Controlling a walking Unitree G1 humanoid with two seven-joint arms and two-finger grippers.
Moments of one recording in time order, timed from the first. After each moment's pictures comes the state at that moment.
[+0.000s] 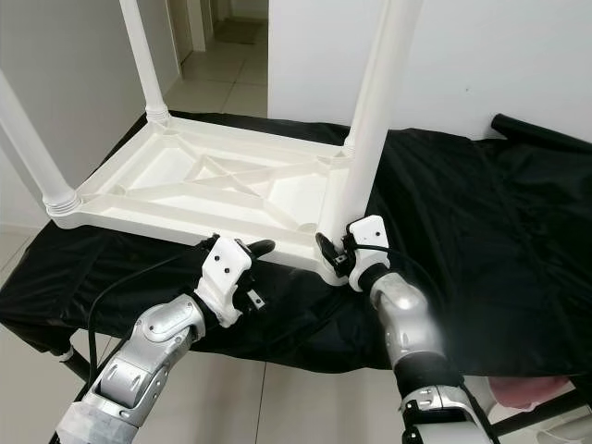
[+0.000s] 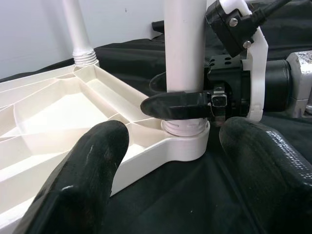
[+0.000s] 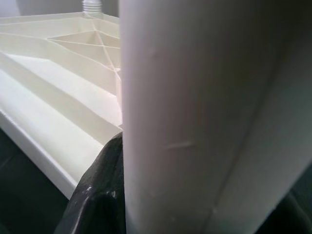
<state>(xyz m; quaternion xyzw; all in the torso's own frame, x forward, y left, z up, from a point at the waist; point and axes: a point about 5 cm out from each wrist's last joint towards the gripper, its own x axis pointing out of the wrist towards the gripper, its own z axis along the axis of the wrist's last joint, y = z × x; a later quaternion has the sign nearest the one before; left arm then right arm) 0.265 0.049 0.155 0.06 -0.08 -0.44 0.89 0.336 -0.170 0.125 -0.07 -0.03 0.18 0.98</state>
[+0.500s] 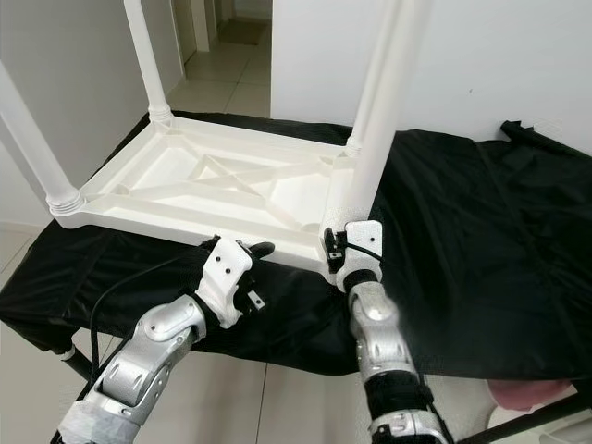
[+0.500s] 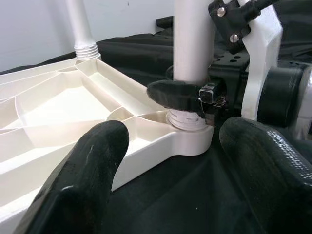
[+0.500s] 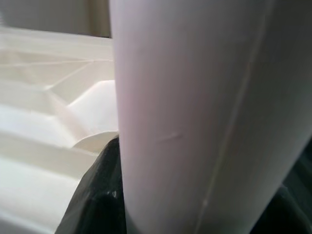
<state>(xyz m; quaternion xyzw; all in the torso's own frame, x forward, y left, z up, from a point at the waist) 0.267 0.048 0.152 0.05 -0.07 -0.44 0.89 0.321 -0.145 0.122 -0.01 -0.04 -0.03 1.00</state>
